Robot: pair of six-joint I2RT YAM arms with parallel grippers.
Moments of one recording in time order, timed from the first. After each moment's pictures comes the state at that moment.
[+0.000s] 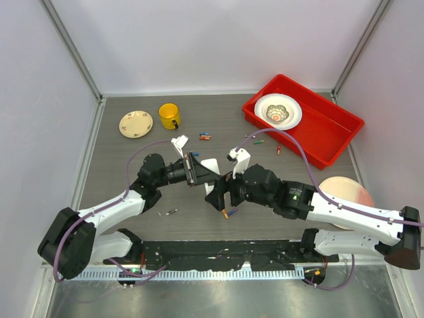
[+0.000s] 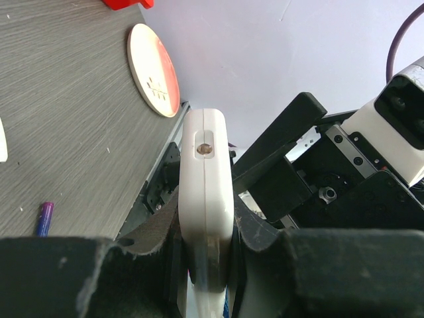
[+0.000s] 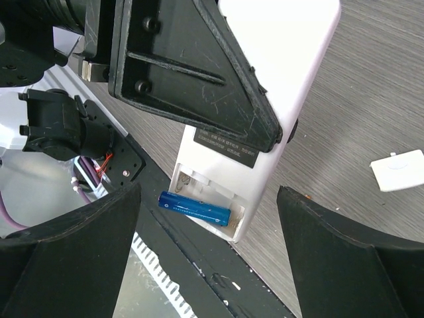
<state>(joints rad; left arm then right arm) -0.59 1.18 0.48 0.68 0.70 -1.18 1.14 1.04 0.89 -0.32 0.12 0.57</state>
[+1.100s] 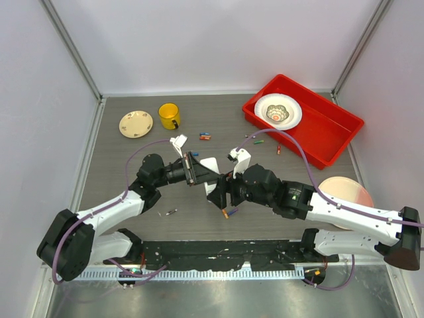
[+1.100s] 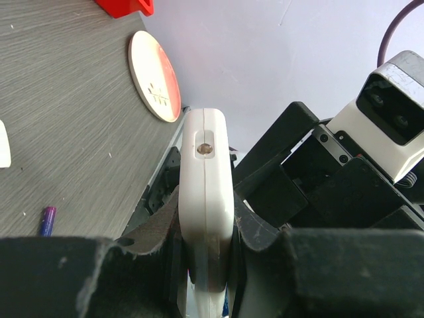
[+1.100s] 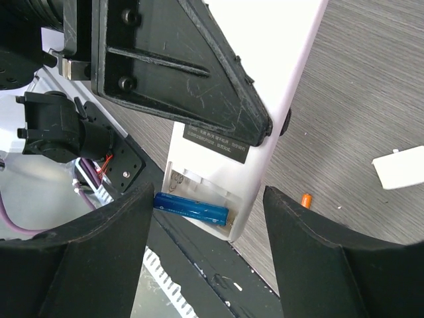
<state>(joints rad) -0.59 1.16 0.48 0.68 0.69 -1.18 1.12 1.04 0.87 -0.31 0.12 0.59</state>
